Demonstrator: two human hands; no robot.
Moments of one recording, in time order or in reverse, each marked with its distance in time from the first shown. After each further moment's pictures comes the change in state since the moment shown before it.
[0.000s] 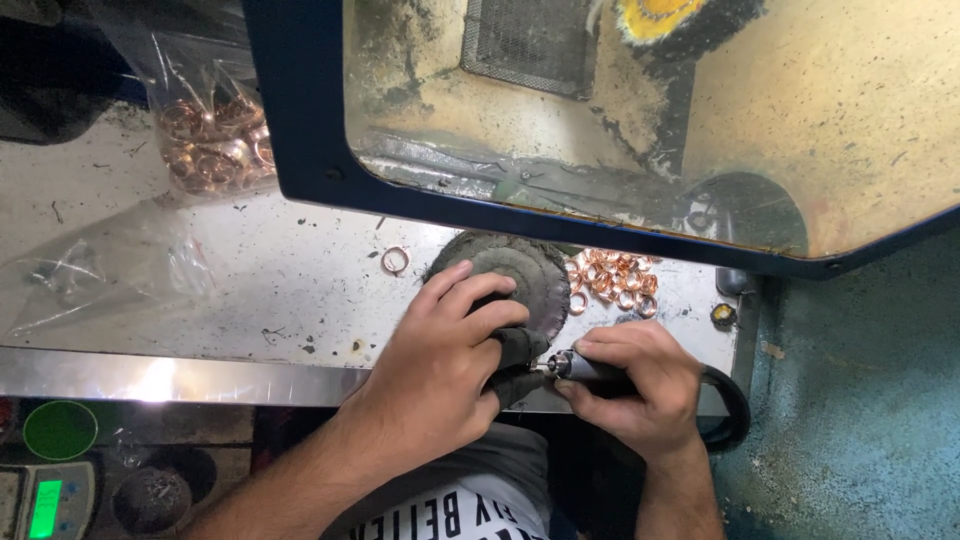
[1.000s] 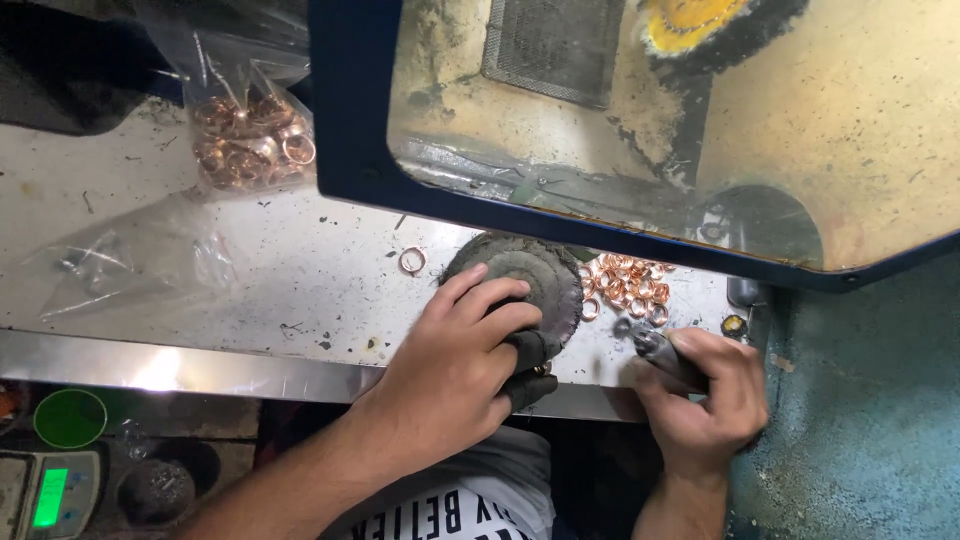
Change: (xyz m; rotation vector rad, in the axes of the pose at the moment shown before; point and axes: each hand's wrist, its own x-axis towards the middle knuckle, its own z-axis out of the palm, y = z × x) left_hand -0.002 0.002 -0.004 0.044 -0.055 -0.016; right_hand -0.027 0.011 -0.009 -0.443 0.319 0.105
